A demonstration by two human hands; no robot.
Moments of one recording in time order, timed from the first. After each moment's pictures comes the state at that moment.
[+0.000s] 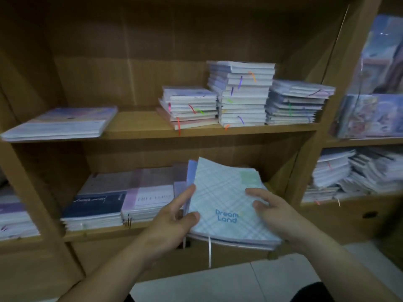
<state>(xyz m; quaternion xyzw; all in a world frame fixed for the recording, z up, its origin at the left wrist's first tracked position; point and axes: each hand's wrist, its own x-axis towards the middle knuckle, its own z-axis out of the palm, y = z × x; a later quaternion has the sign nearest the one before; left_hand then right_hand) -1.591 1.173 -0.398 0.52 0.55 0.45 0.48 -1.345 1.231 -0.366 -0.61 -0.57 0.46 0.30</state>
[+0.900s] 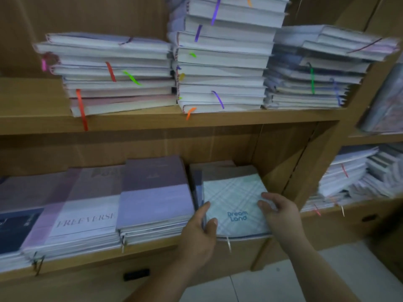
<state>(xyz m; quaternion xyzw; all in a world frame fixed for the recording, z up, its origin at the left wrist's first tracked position) -1.468 1.401 -0.548 0.53 0.62 0.42 0.39 -1.262 1.451 -0.514 -0.66 -0.53 0.32 0.43</state>
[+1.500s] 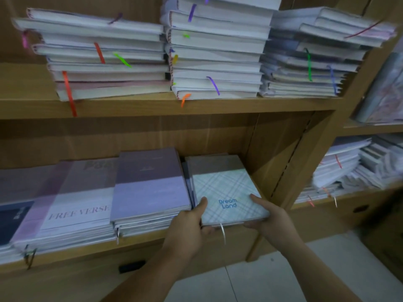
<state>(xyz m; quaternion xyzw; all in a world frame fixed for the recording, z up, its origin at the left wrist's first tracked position) -1.483 1.403 -0.553 0.67 0.66 0.23 0.24 -1.236 1.450 -0.561 -0.61 -0.62 0.36 0.34</state>
